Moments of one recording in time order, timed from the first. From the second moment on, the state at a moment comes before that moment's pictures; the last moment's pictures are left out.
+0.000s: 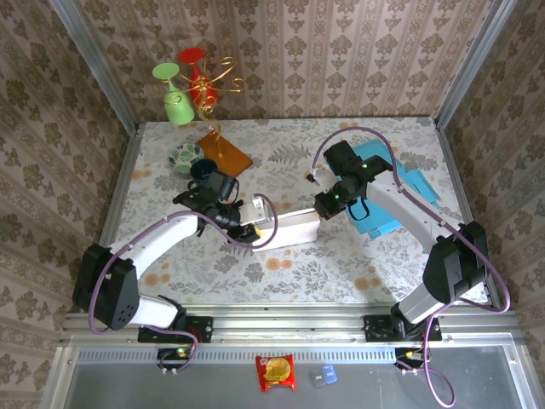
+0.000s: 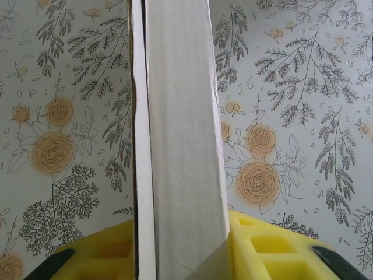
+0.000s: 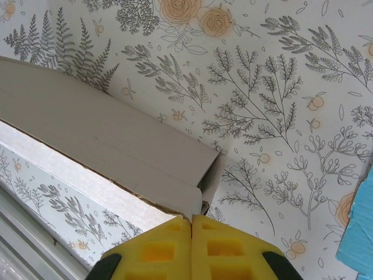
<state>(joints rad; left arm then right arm) -0.57 1.39 0.95 -0.63 0.55 0.81 0.46 1.57 1.35 -1.00 -0.23 -0.08</state>
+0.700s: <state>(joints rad) -0.56 1.39 0.95 -0.61 0.54 0.76 0.47 1.52 1.29 -0.95 -0.20 0.14</state>
